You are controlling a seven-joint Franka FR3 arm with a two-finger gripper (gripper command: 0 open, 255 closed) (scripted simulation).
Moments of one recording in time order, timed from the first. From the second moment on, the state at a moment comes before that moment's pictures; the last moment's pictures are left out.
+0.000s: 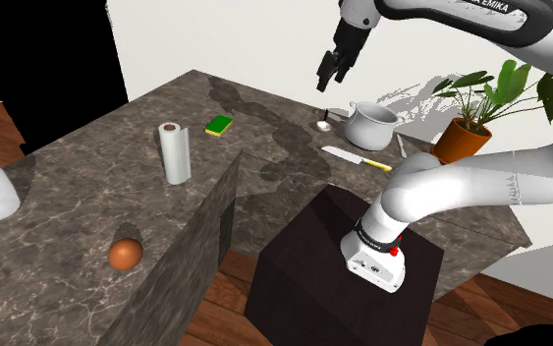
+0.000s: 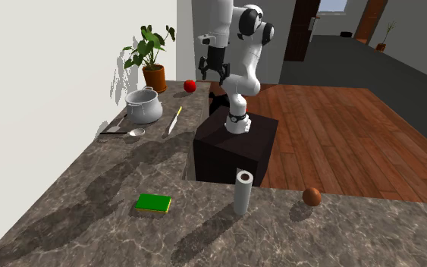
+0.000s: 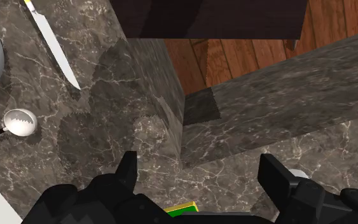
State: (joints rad) arm -0.01 -0.83 0.00 -2.33 -0.08 1.62 0.02
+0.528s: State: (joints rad) arm 0.01 -0.67 0.09 -2.30 -0.04 1.74 0.12
